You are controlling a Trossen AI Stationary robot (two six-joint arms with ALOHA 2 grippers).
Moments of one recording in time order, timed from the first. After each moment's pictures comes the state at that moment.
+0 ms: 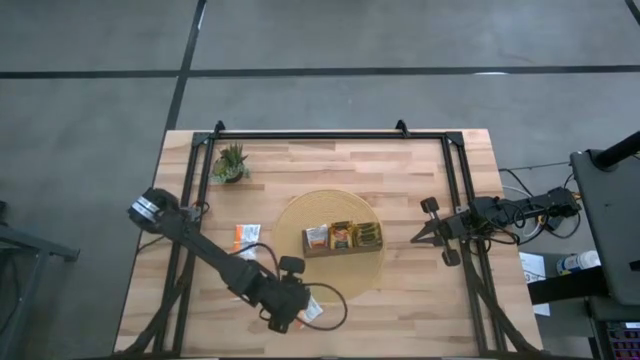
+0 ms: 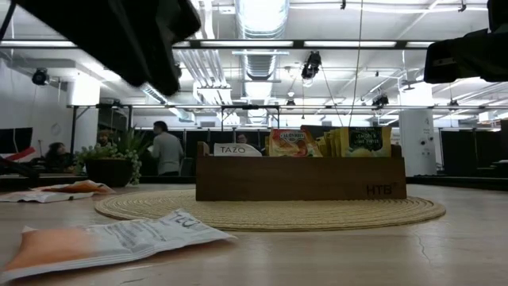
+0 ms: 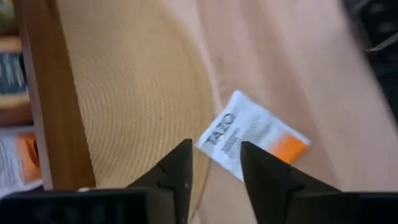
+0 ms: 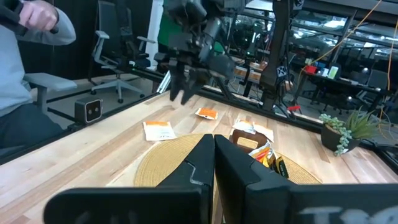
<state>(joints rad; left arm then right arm) -0.59 1.77 1.29 -0.53 -0.27 -0.26 0.22 0.05 0.01 0.03 -0.13 -0.18</state>
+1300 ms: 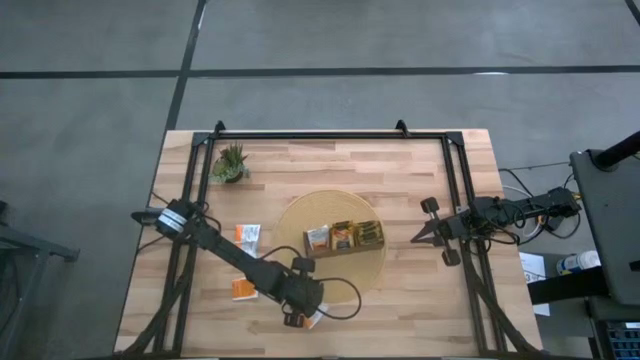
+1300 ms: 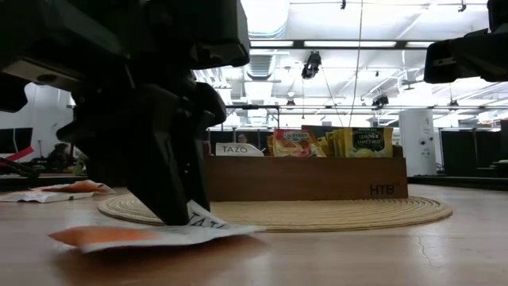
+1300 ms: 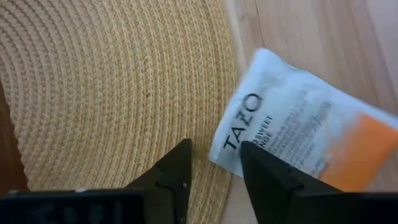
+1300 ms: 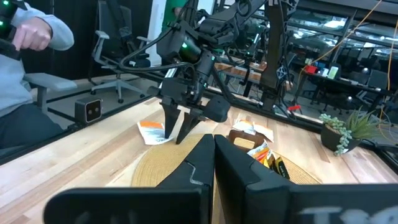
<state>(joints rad) -0.51 1.98 1.29 -0.41 -0.16 -0.30 0.22 0.05 0.01 0.03 -0.13 -0.18</state>
